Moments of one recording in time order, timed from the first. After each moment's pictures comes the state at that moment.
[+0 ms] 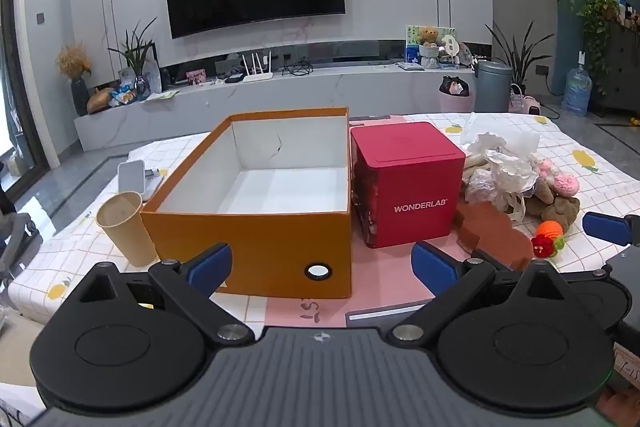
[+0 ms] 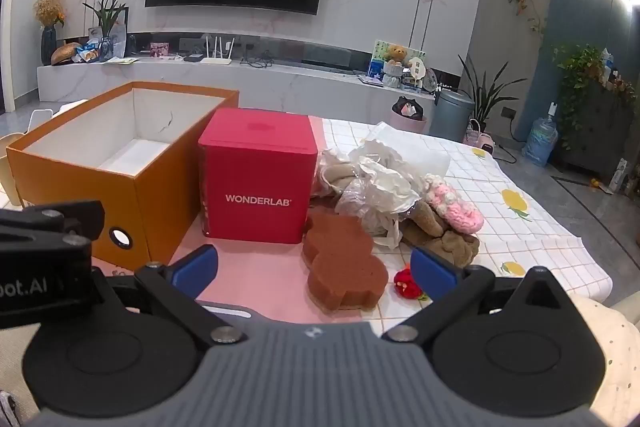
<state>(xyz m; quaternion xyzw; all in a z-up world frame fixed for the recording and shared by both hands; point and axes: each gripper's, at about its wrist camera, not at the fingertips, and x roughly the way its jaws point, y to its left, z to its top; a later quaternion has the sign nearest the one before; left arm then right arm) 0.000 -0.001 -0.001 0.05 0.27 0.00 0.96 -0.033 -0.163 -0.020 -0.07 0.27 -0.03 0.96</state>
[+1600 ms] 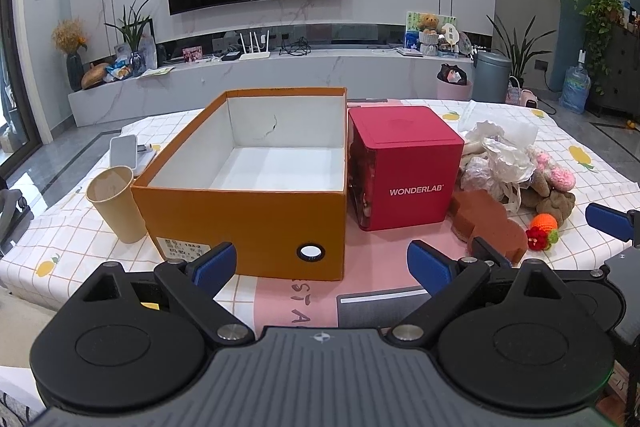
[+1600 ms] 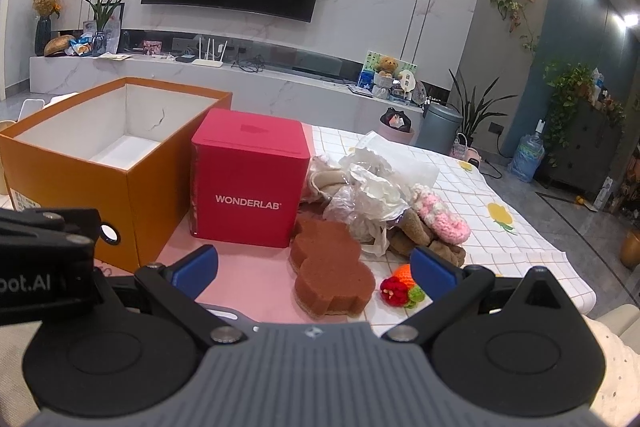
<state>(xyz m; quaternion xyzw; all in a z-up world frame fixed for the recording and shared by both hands) 0.003 0.005 -0.006 0.02 0.30 -0.01 0.95 -0.038 -0.157 -0.023 -0.10 0.26 -0.05 0.96</state>
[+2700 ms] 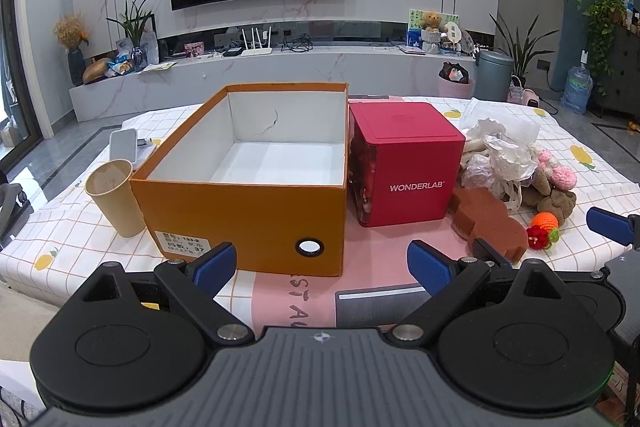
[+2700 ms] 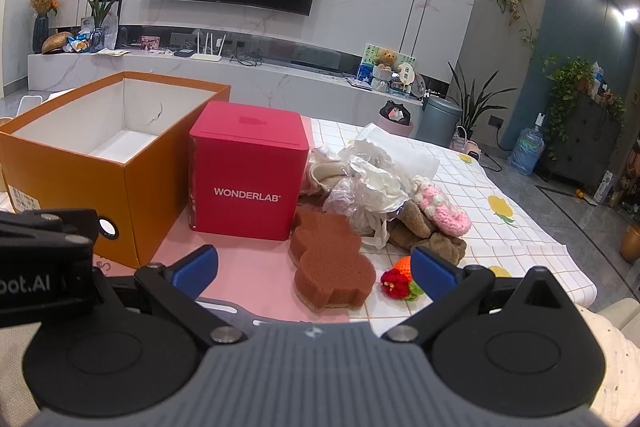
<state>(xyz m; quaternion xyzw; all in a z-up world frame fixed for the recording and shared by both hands) 0.004 0.005 -0.009 0.02 0.31 -0.01 0.95 -0.035 -0.158 -0.026 -0.09 0.27 -0.06 0.96</state>
